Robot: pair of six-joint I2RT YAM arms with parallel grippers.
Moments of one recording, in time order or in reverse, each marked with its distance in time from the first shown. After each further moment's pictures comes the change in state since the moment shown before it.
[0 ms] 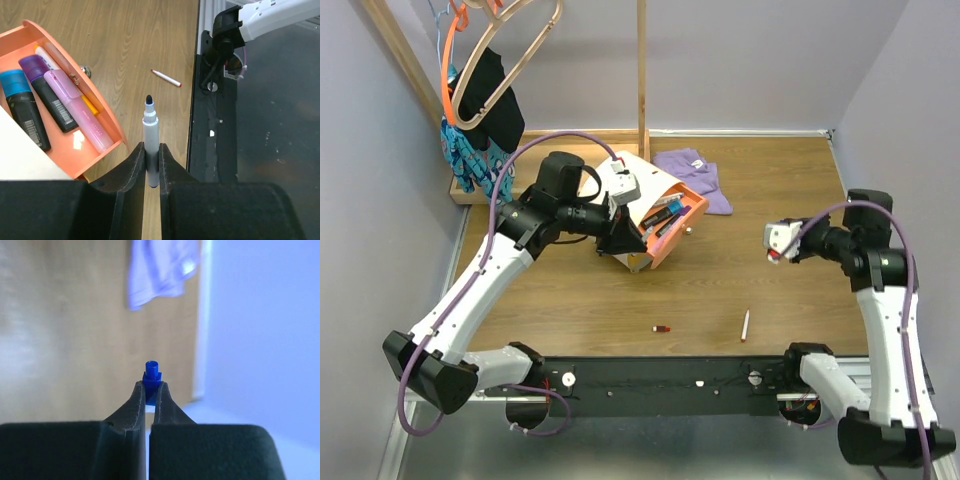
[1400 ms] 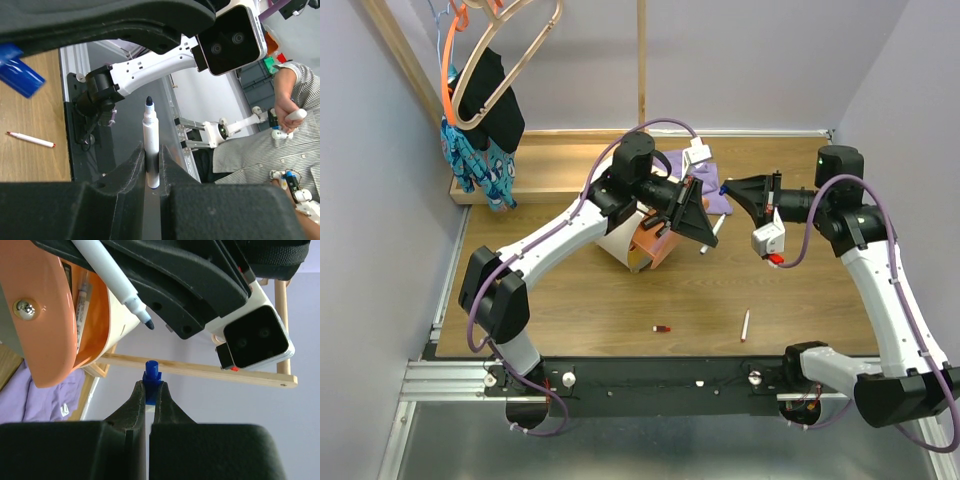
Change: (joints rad) left arm -0.198 0.457 0.146 0.833 0.372 -1.039; right arm 0.220 0.192 0.166 0.273 -0.521 -0.420
